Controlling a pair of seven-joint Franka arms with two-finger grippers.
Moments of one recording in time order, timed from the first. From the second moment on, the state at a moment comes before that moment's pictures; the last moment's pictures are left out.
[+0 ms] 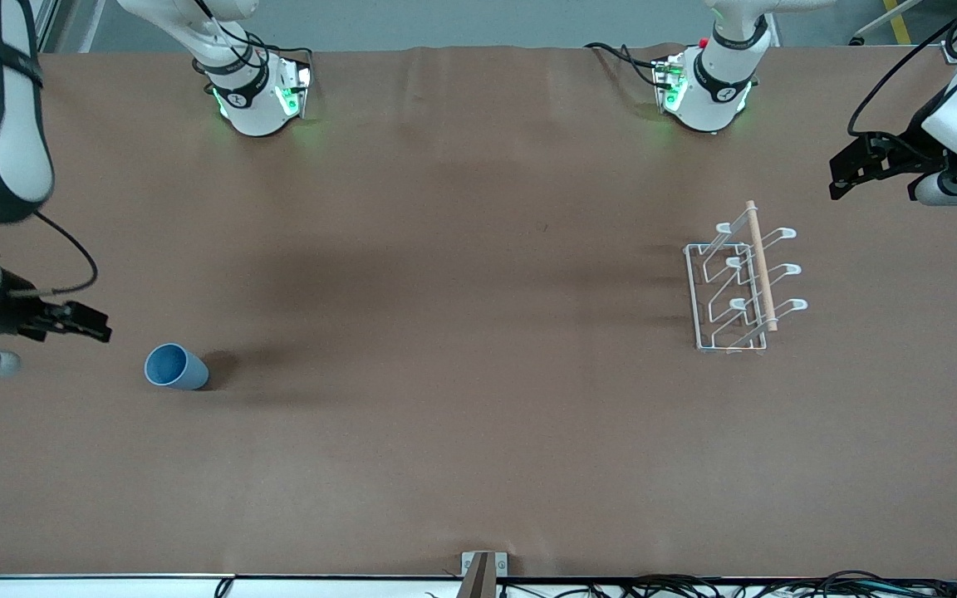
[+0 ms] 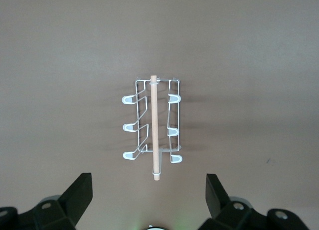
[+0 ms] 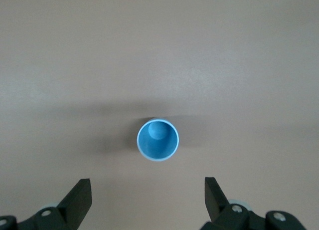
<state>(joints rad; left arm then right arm) 0.01 -0.07 -0.11 -1.61 0.01 1.52 -0.07 -0.06 0.31 -0.01 -1.57 0.00 1.91 -0.05</state>
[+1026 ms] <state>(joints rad) 0.01 -0.07 -0.11 -1.61 0.01 1.52 -0.07 -0.12 0.52 -0.01 -1.72 0.00 2.21 -0.11</state>
